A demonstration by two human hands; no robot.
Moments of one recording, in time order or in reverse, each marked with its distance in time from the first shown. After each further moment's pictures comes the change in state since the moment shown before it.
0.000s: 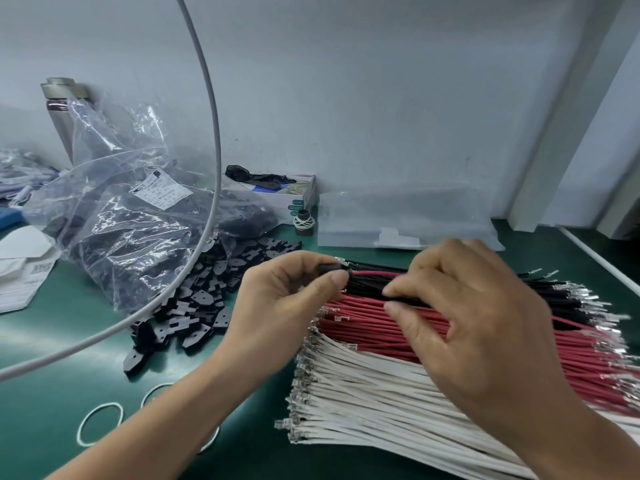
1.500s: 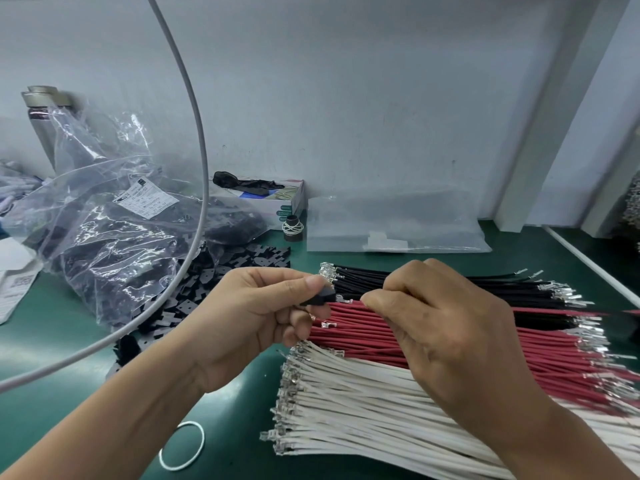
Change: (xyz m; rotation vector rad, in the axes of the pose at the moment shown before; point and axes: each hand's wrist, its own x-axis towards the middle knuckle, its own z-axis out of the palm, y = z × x) left_hand 0.010 0.023 -0.021 -0.254 -0.266 -0.494; right_hand -0.008 0.014 0.015 -0.048 0.066 -0.157
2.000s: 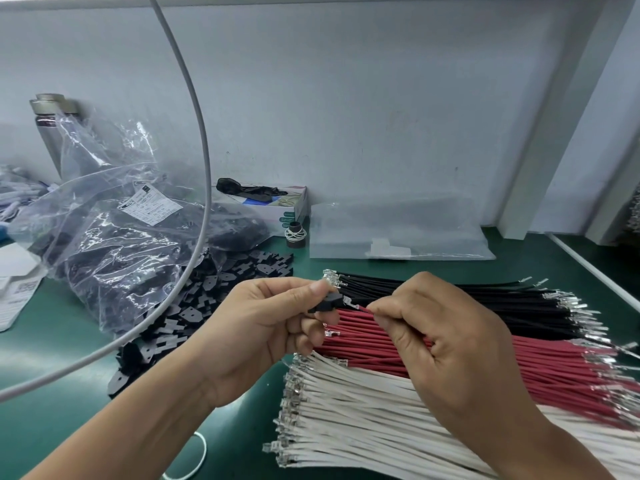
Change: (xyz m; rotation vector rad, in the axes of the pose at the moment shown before) left_hand 0.002 -0.007 0.002 -0.080 -0.028 0.023; right_hand 0.000 -0.007 0.004 0.242 0.012 0.242
